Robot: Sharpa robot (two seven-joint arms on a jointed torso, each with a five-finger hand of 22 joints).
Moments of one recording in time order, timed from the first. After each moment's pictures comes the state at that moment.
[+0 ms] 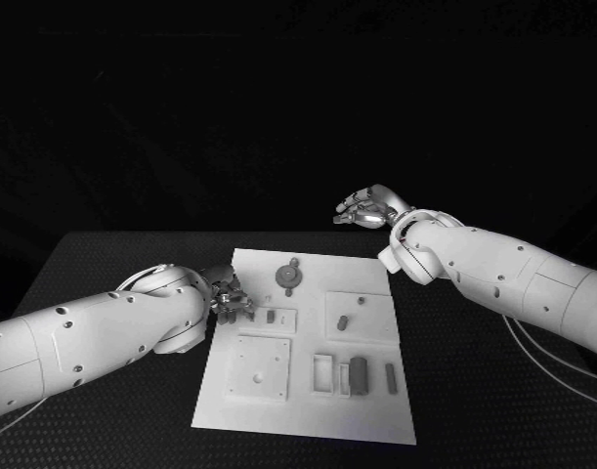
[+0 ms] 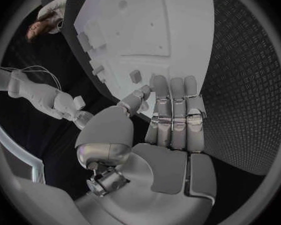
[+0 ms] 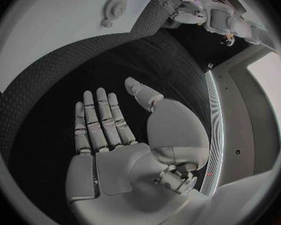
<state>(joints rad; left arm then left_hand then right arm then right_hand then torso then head) 1.35 -0.58 -0.21 1.30 -1.09 -0.16 -0.44 0.95 0.04 0.59 -0.29 0.20 1.07 0.09 0.34 0.70 1.39 -0.04 0.47 0.67 1.16 -0.03 0.68 0.82 0.01 1.15 -0.13 0.08 1.22 1.26 -0.58 0.05 0.97 -0.83 -0.36 0.10 1.07 -0.10 0.63 -0.27 0.10 0.79 0.20 0.30 0.40 0.94 0.18 0.32 0.07 0.75 0.21 0.36 0.42 0.12 0.37 0.22 0.28 1.22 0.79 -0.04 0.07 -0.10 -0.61</state>
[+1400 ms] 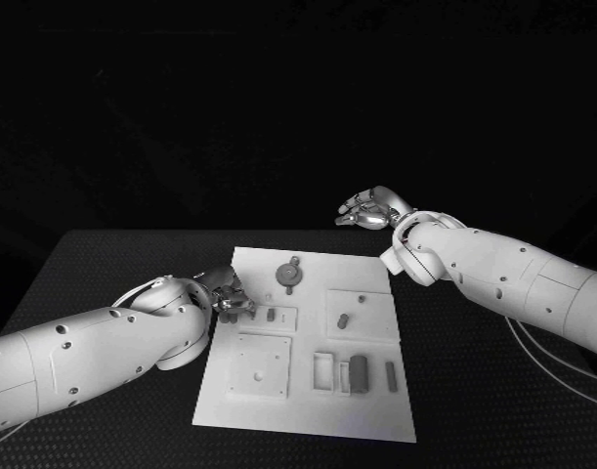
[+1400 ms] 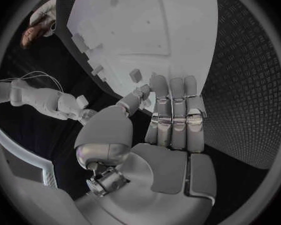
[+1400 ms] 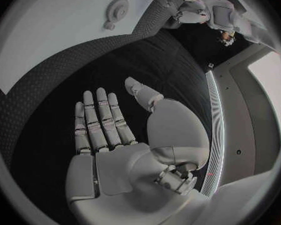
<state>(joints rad) 1.31 -0.60 -0.21 1.35 -1.18 -0.29 -0.44 0.94 0.02 0.59 -0.29 0.24 1.07 0.10 0.34 0.70 1.40 -0.05 0.47 0.67 1.17 -0.03 0.68 0.82 0.01 1.16 -0.13 0.08 1.23 1.25 -0.58 0.05 0.97 -0.83 -0.36 0.10 1.07 -0.10 0.63 -0.27 0.10 0.79 0.20 0.30 0.40 0.94 0.18 0.32 0.07 0.75 0.21 0.36 0.42 0.12 0.37 0.22 0.28 1.23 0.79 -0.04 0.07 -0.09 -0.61</state>
